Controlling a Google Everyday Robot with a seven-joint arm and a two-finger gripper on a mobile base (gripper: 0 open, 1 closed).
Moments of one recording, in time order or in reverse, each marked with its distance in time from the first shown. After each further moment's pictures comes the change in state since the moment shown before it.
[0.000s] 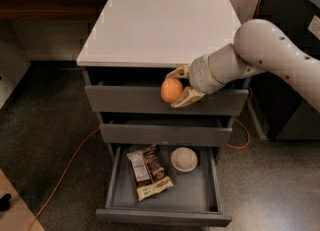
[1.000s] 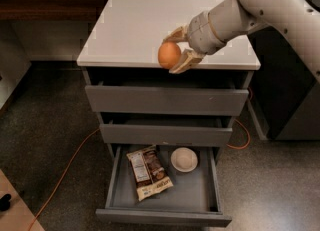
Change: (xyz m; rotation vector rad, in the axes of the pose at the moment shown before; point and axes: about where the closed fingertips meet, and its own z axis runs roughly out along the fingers) arm -0.034 -0.083 -0.045 0.028 -0.006 -0.081
